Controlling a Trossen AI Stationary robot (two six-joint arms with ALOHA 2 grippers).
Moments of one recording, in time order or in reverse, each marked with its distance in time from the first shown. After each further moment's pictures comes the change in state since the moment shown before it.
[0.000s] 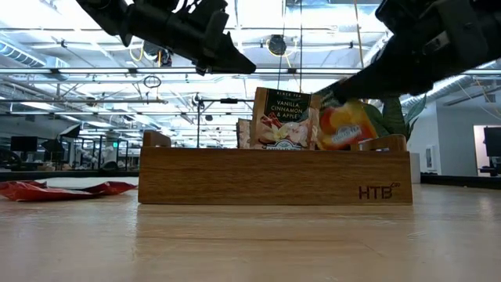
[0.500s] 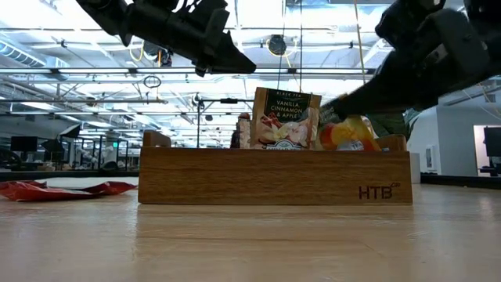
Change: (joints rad) left arm 0.000 0.000 0.000 0.001 0.001 -0.036; right arm 0.022 0.098 0.000 0.054 0.044 0.118
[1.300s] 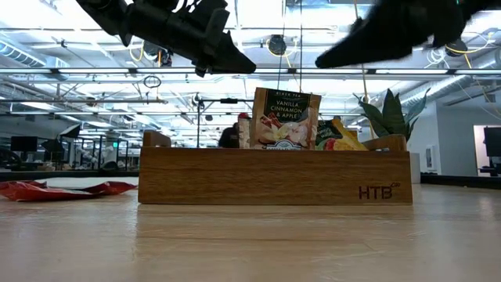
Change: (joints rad) left arm 0.000 0.000 0.000 -0.001 0.001 -0.002; right arm -0.050 -0.147 0.240 -0.457 -0.064 -0.344
